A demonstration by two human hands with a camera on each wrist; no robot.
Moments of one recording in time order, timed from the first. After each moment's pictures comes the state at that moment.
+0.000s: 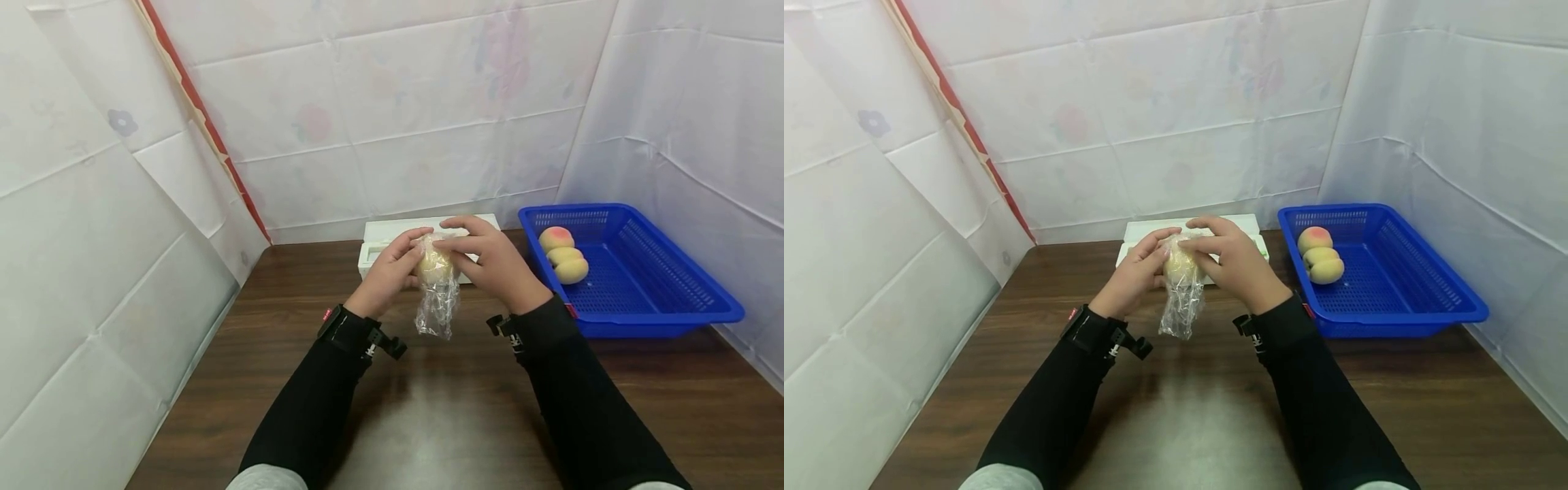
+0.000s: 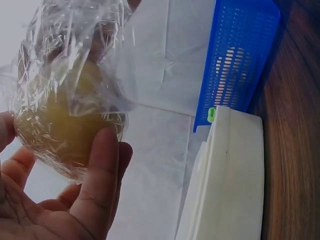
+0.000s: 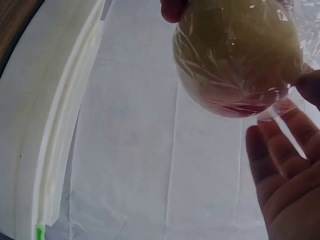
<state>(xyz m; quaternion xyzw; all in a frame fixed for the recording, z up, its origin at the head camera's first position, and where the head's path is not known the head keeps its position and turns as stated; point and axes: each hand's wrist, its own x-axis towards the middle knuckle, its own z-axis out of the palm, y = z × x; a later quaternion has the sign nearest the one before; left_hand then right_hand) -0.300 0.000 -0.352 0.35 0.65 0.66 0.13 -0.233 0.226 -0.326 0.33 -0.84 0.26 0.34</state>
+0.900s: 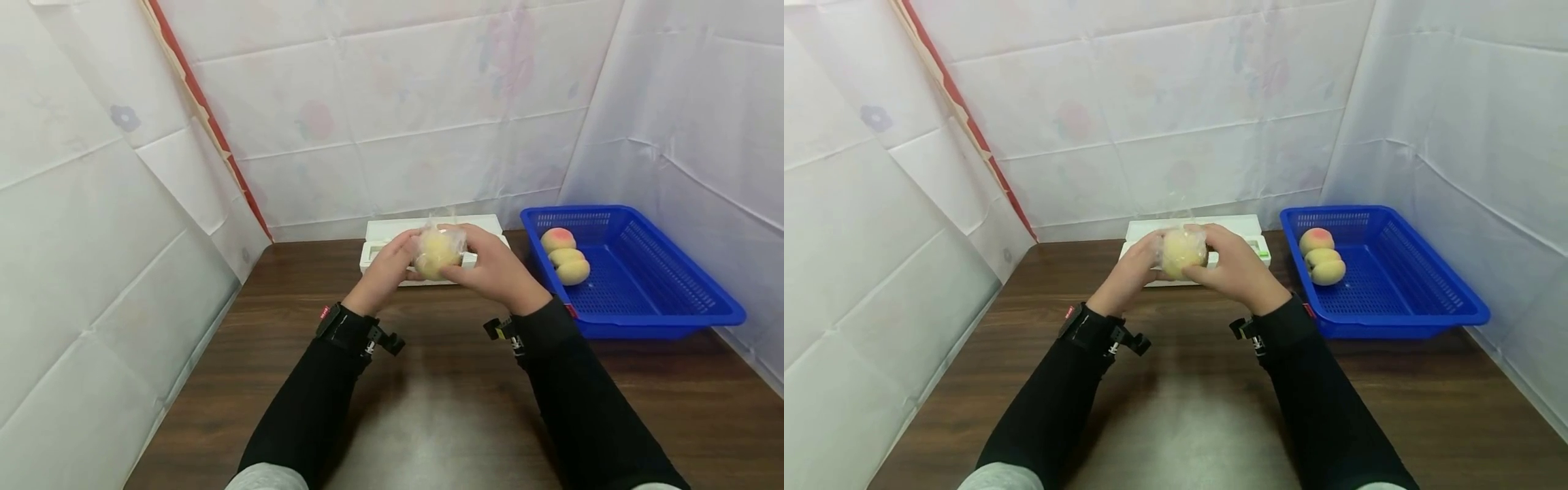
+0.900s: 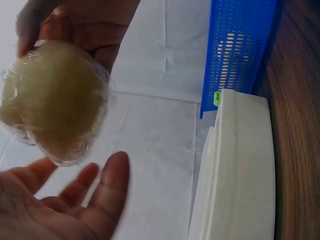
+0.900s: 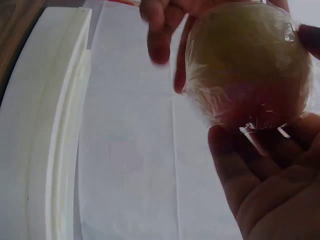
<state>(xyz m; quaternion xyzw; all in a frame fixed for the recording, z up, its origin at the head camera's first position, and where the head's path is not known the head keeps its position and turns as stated) -0.298 -0.006 -0.343 0.35 0.67 0.64 0.12 -0.234 0.221 -0.327 0.28 -0.85 0.41 0.18</state>
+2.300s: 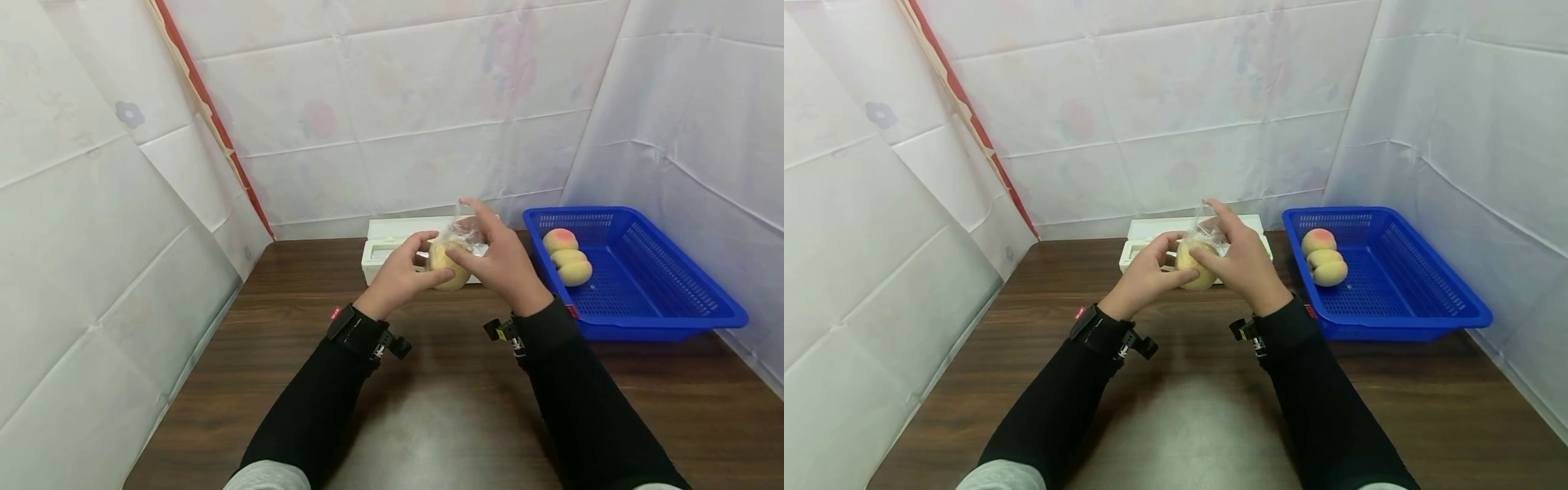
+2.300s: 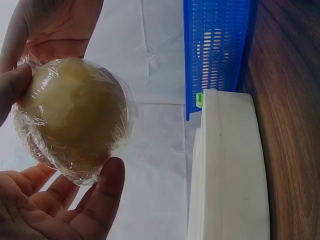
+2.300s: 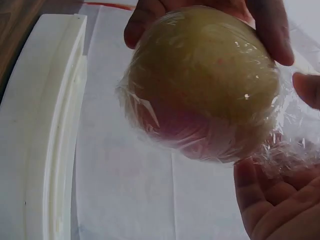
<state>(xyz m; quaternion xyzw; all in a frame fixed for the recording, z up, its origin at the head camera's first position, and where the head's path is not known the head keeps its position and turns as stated) -0.291 0.005 -0.352 0.34 0.78 0.53 0.03 -0.226 0.219 -0.321 0.20 -0.84 0.44 0.24</state>
